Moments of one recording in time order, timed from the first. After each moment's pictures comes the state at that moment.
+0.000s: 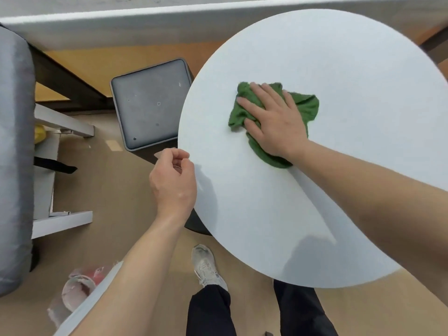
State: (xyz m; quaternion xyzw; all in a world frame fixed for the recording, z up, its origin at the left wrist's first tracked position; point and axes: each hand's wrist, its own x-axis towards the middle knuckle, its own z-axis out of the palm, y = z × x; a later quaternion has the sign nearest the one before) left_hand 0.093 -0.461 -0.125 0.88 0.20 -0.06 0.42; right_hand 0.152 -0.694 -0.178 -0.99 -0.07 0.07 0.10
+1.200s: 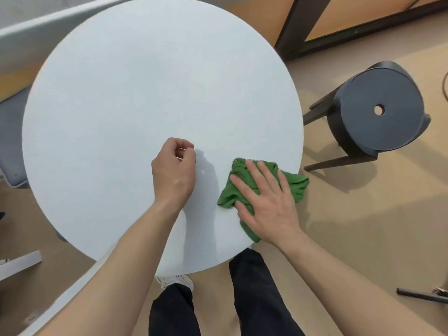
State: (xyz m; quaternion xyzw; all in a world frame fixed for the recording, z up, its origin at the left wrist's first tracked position) left_hand 0.027 -0.738 -0.117 0.87 0.10 -0.22 0.43; right_hand -0.141 -0.877 -0.176 -0.99 0.10 0.08 0.12
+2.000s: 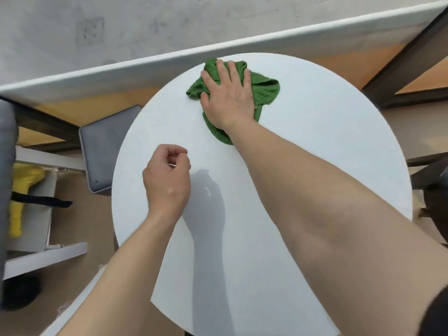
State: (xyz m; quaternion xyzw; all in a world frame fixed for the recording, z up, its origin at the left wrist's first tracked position) left_hand 0.143 -0.641 -0.104 0.88 0.19 -0.05 0.43; right_hand 0.275 -0.783 -0.173 -0.99 0.04 0.09 0.13
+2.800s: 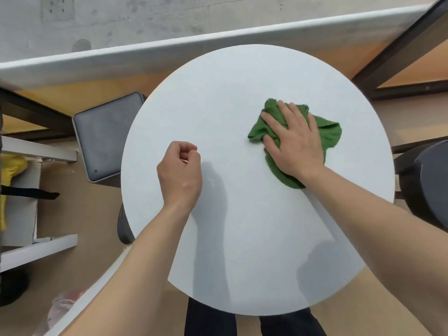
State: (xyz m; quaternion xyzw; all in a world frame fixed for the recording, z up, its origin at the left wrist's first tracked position) left_hand 0.137 -0.622 -0.104 0.86 0.21 -0.10 0.45; right_hand 0.123 -0.861 -0.171 -0.99 0.06 0.07 0.10
